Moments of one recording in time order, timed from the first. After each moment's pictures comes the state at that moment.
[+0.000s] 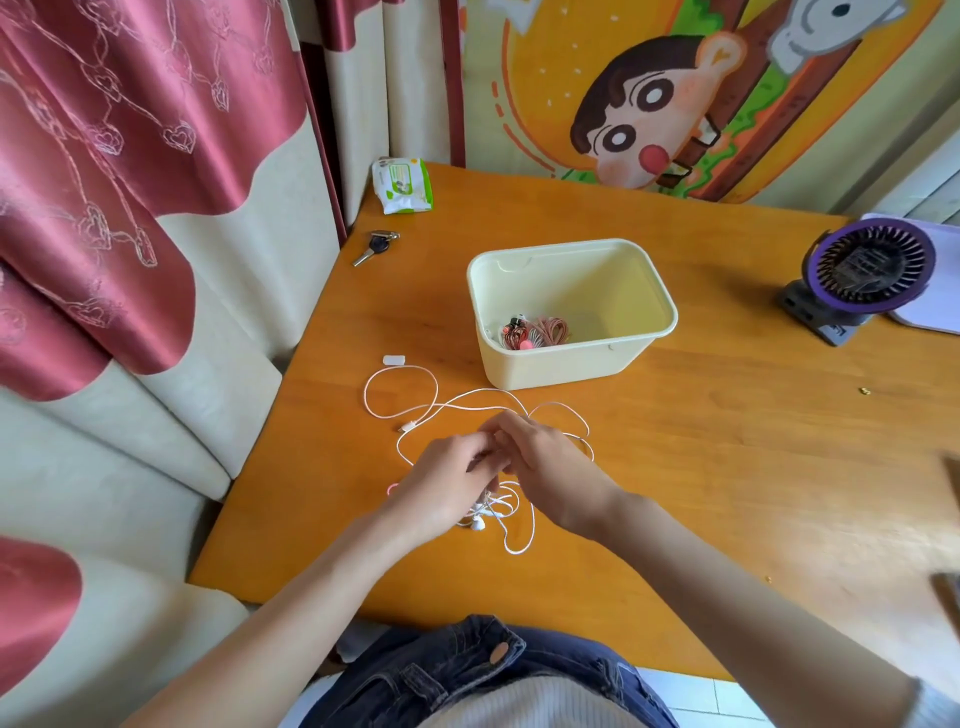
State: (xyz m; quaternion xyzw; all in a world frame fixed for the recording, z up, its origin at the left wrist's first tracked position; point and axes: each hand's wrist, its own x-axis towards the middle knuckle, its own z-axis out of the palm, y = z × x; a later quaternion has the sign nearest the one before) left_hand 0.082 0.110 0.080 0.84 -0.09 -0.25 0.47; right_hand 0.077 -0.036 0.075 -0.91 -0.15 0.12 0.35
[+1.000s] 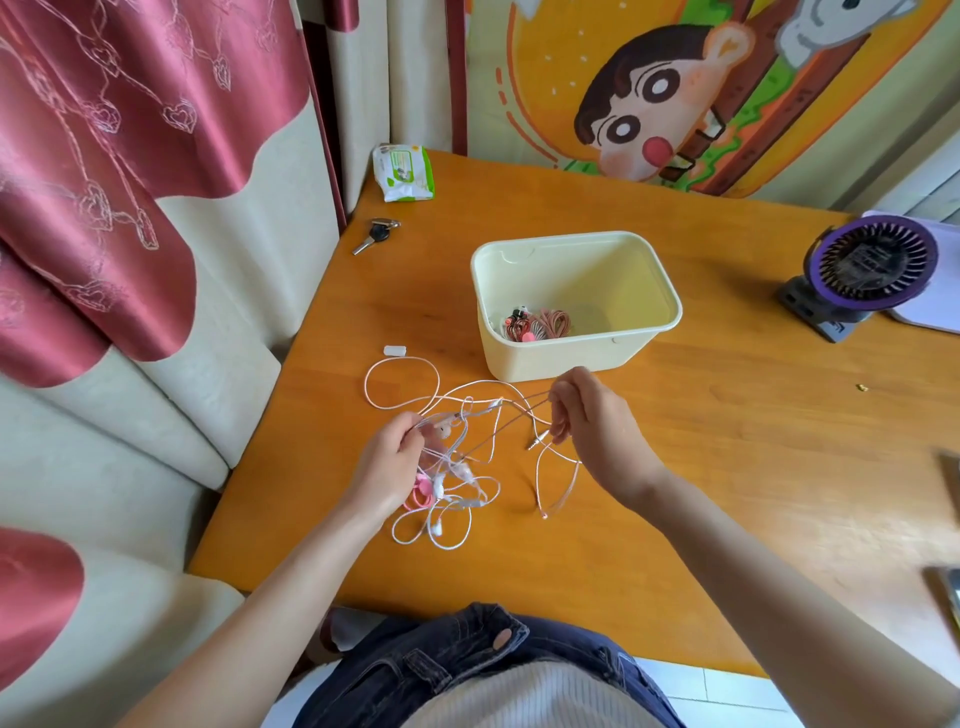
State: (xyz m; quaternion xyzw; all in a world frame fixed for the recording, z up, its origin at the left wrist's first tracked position) left_hand 0.089 0.151 0.042 0.83 0.09 -0.16 0.53; right_hand 0.088 -0.057 0.088 -0.88 0.04 0.04 0.48
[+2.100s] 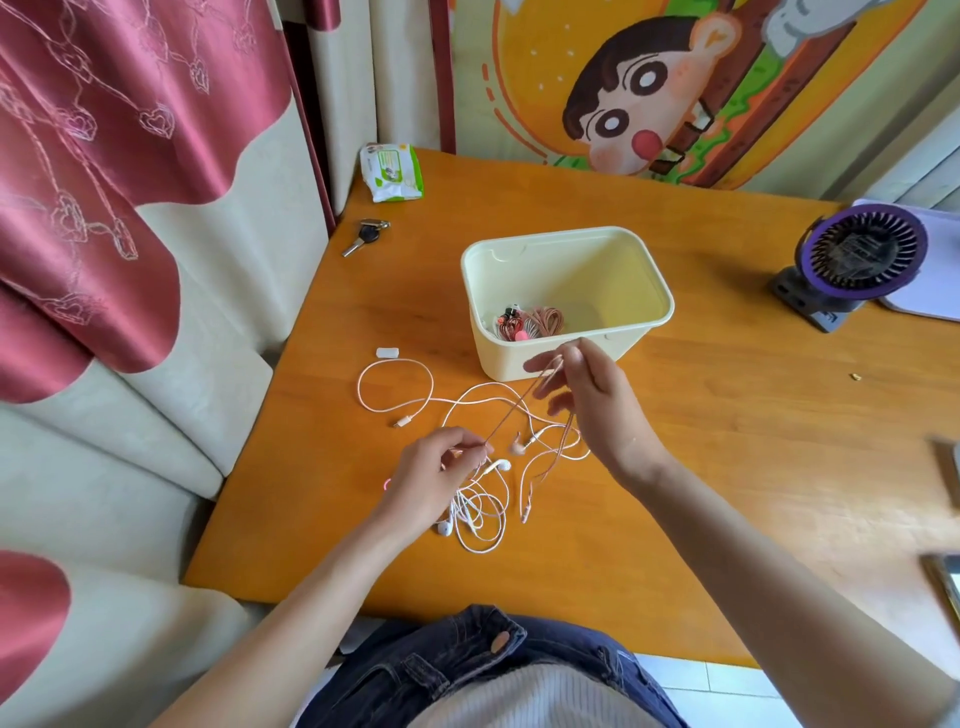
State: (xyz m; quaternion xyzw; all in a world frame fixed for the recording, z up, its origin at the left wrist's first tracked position) left_hand 0.082 0.124 0.040 0.83 -0.06 -0.18 0.53; right_hand 0.097 -0.050 0.109 -0.77 0.05 0.02 0.63
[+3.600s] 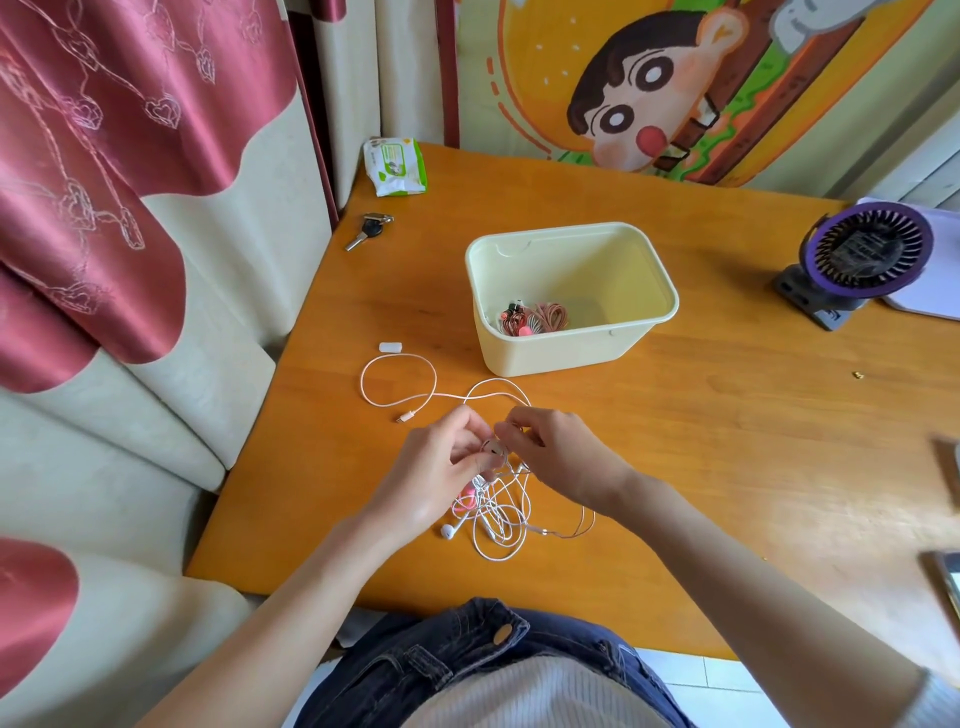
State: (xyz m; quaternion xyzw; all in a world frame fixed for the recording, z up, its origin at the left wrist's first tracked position) left_hand 0.077 0.126 0.070 0.80 -0.10 -0.20 0.55; right_hand 0.081 -0.037 0.084 -0.91 -0.05 0.17 0.38
